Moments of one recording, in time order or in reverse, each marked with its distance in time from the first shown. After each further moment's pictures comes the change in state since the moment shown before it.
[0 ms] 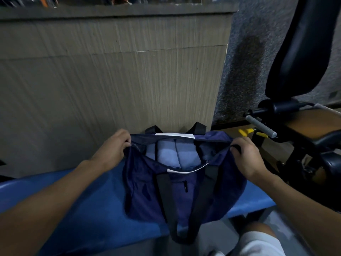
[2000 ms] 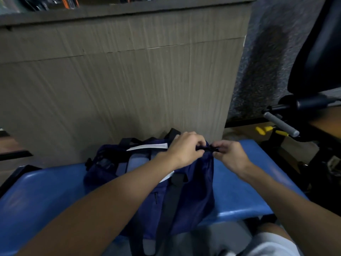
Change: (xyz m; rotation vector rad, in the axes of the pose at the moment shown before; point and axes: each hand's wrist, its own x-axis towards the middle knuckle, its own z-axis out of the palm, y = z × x) left_hand 0.054 0.160 0.056 -0.054 -0.197 -0.027; right_hand 0.009 -0.056 0.051 0.599 -0.239 0.262
